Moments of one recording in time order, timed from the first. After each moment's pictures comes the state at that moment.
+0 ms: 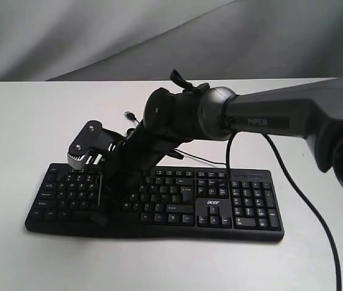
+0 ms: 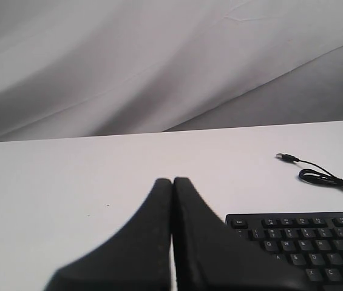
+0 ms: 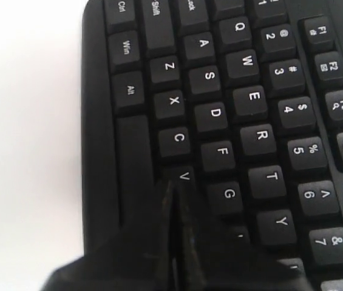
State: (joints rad) left arm 0.09 0.00 0.00 0.12 0.19 -0.07; right arm 0.75 2.24 -1.58 0.70 0.69 -1.07
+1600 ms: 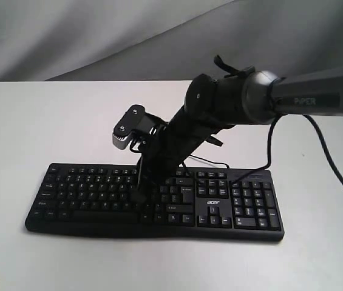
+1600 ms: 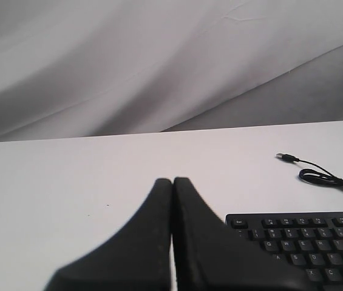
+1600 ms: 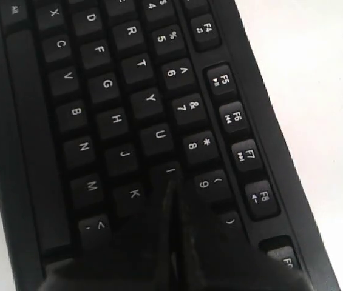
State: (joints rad) left arm 0.09 0.00 0.00 0.12 0.19 -0.07; right arm 0.63 2.15 -1.45 0.63 0.65 -1.03
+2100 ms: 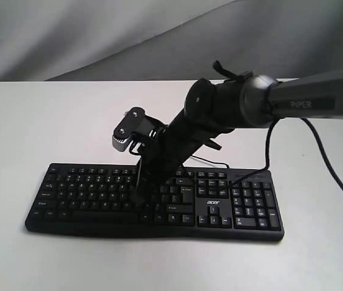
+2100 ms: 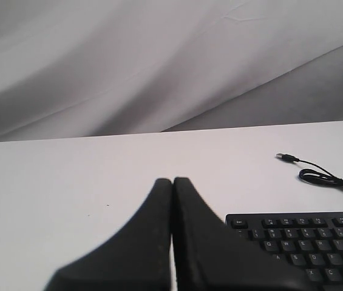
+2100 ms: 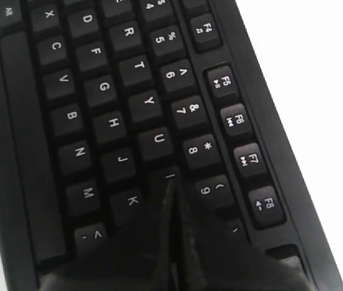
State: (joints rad) left arm 0.09 0.00 0.00 0.12 0.19 -0.07; right arm 0.63 2.17 -1.45 0.66 0.63 -1.06
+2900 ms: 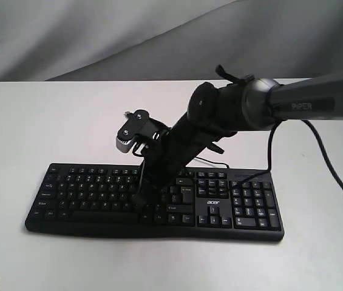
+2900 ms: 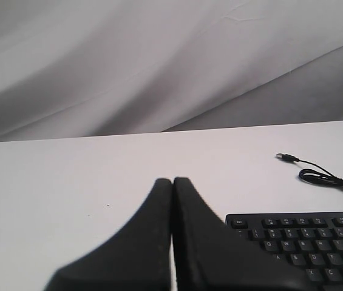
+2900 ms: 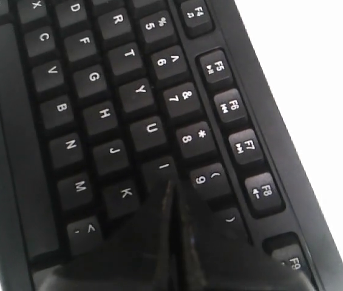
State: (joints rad) left arm 0.09 0.00 0.00 0.12 0.19 -0.07; right arm 0.62 2.17 -1.43 0.68 0.62 -1.06
